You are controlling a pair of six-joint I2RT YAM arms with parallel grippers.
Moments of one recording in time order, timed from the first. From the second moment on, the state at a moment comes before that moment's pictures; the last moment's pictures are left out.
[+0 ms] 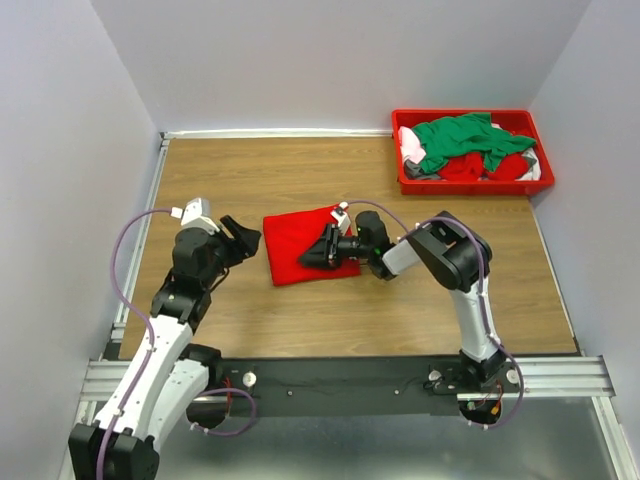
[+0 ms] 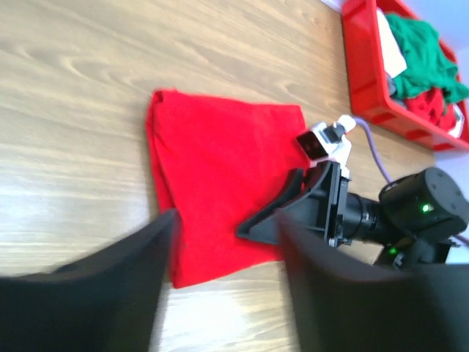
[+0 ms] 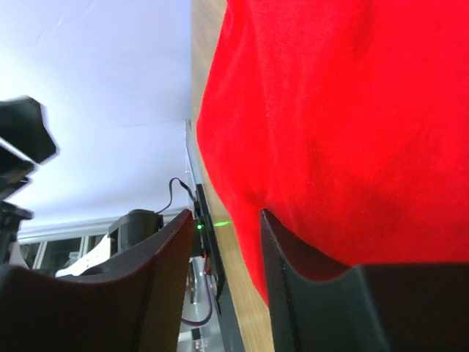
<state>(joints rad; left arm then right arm) -0.22 0.71 0.52 -0.15 0.06 -0.65 0.65 2.18 0.93 0.95 -0.74 1.18</state>
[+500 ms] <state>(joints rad) -0.22 0.54 0.69 -0.20 -0.26 -0.36 0.57 1.69 1.15 -0.04 -0.30 0.67</state>
